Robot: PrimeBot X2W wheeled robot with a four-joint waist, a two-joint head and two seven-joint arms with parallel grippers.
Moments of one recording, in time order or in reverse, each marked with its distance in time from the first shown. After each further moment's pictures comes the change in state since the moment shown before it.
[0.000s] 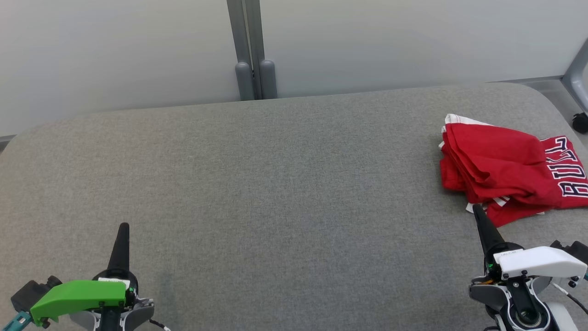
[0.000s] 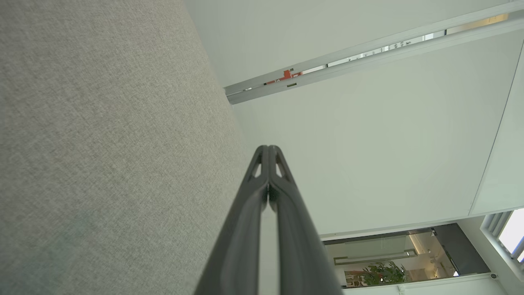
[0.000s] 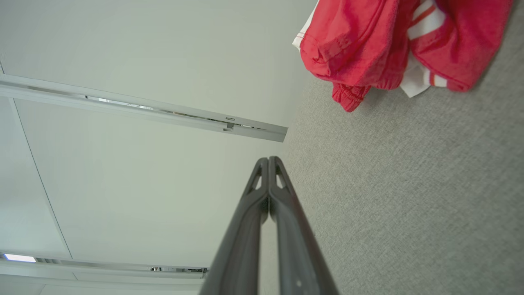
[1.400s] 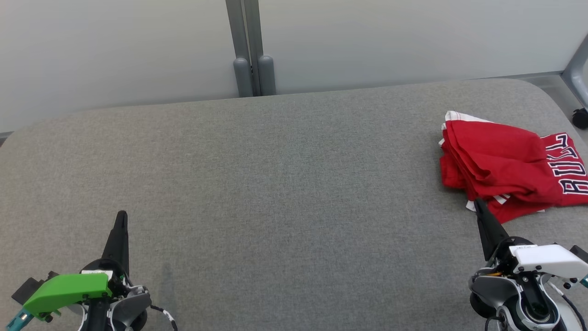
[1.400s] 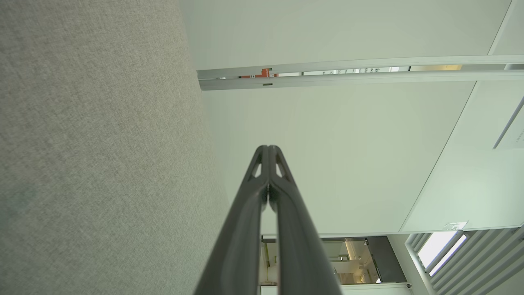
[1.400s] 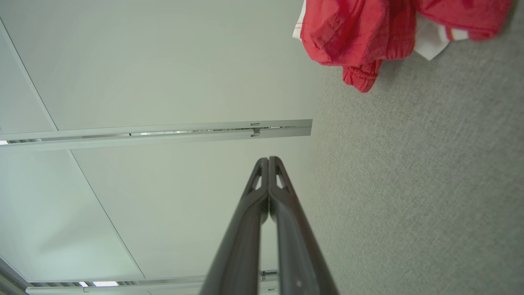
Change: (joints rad) left arm -0.036 -0.009 0.030 0.004 -0.244 -0.014 0.069; right arm -0.017 0.024 -0.046 -0.002 0.242 0.000 0.070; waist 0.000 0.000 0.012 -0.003
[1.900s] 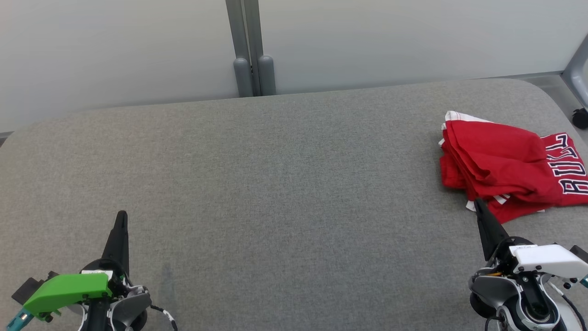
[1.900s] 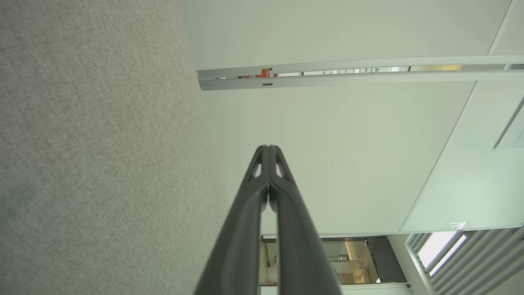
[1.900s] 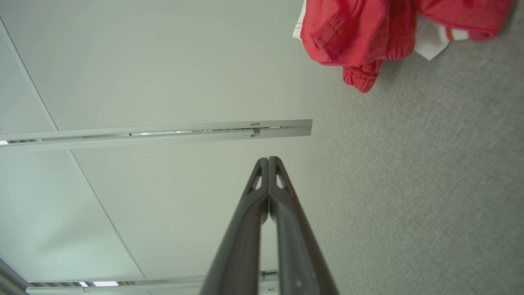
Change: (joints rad) left arm 0.000 0.000 0.000 0.000 0.000 0.000 0.000; right arm 0.000 0.000 0.000 0.000 0.000 0.000 0.000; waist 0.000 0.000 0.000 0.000
